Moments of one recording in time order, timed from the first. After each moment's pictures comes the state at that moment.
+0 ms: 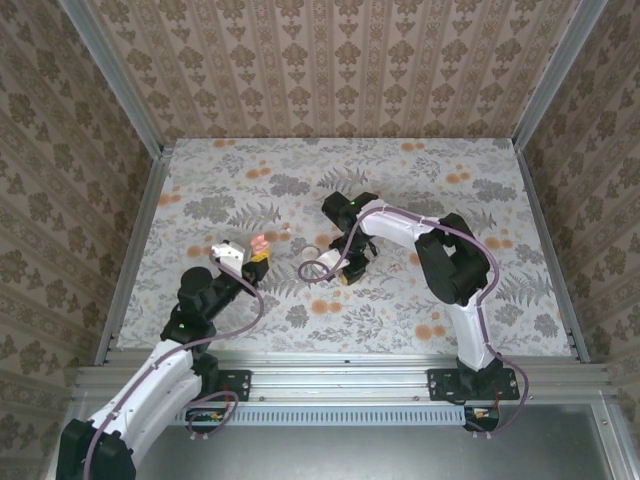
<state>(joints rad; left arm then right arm) -0.42 0.61 0.19 0.30 0.27 -0.03 0.63 2.11 1.58 -1.02 -0.30 -1.58</state>
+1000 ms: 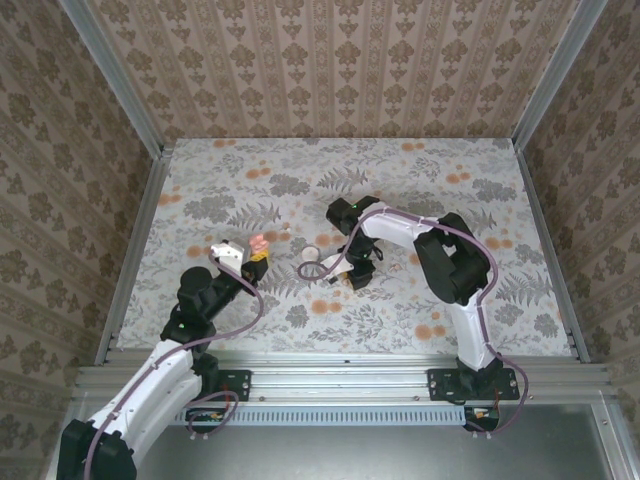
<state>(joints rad) -0.41 0.61 0.19 0.30 0.26 -0.03 0.63 2.09 1.52 -1.06 -0.24 -1.40</state>
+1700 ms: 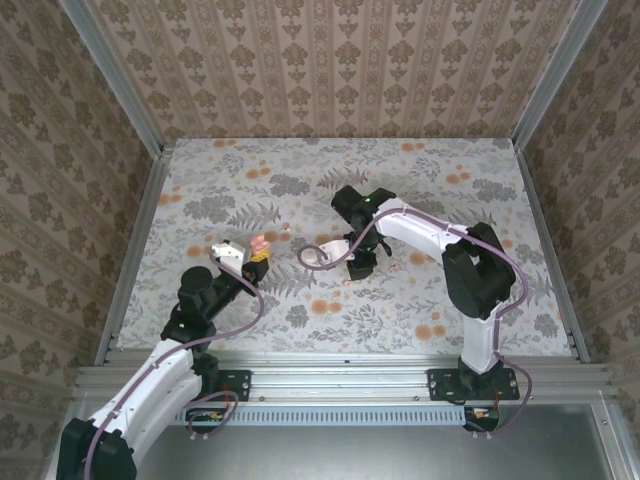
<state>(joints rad) -0.41 0.62 0.19 0.30 0.28 -0.03 0.62 1.92 1.51 -1.05 -0.22 -1.15</state>
